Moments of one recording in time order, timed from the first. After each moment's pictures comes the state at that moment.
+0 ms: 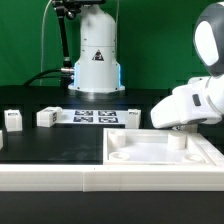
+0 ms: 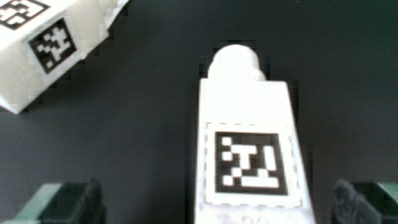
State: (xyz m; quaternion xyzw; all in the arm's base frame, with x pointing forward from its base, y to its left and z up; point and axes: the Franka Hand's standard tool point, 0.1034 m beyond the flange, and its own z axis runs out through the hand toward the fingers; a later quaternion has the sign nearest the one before) arm 0.417 0.169 0.010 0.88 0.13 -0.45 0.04
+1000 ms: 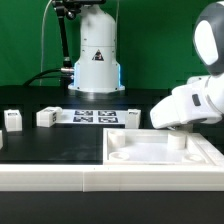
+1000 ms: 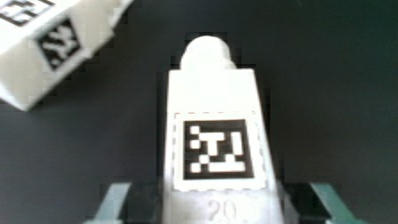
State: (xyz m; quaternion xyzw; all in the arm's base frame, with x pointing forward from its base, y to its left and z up) arm 0.424 0.162 0.030 0.88 0.14 -0.46 0.02
